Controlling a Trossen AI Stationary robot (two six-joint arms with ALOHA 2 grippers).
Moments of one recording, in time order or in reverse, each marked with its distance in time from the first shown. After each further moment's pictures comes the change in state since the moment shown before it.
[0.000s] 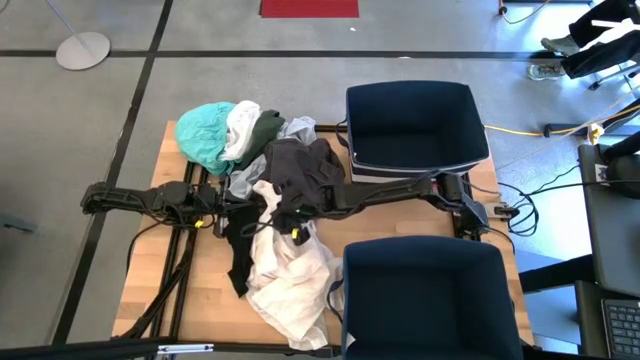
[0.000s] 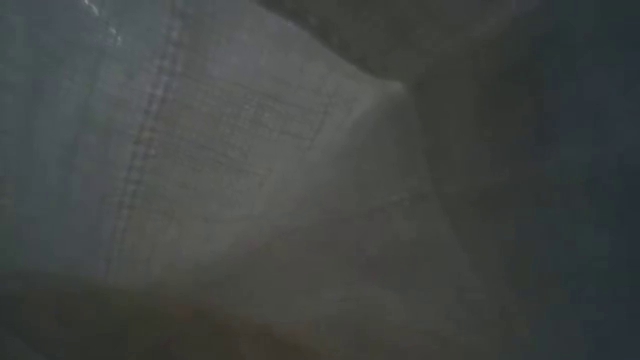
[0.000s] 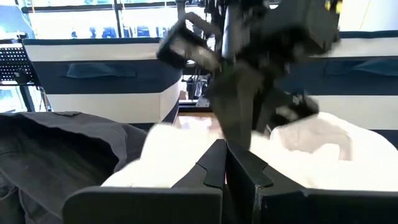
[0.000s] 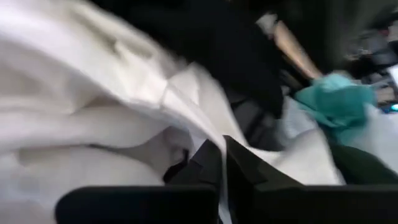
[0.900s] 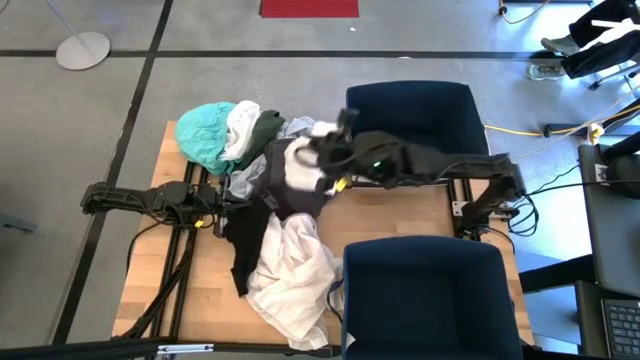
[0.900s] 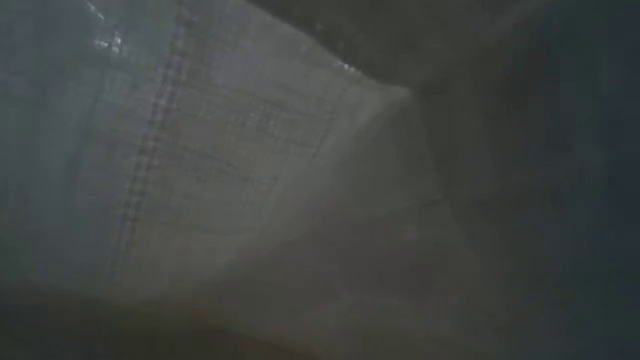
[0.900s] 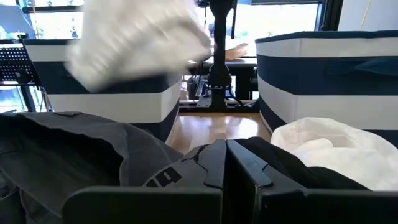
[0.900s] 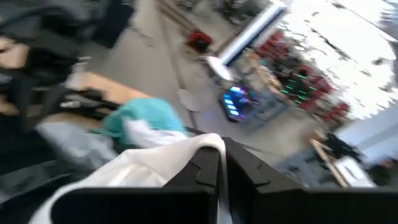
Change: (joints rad) left arm 0.000 0.000 0.000 0.000 -0.002 0.001; right arm -0.021 -0.456 0.000 -0.011 0.461 0.025
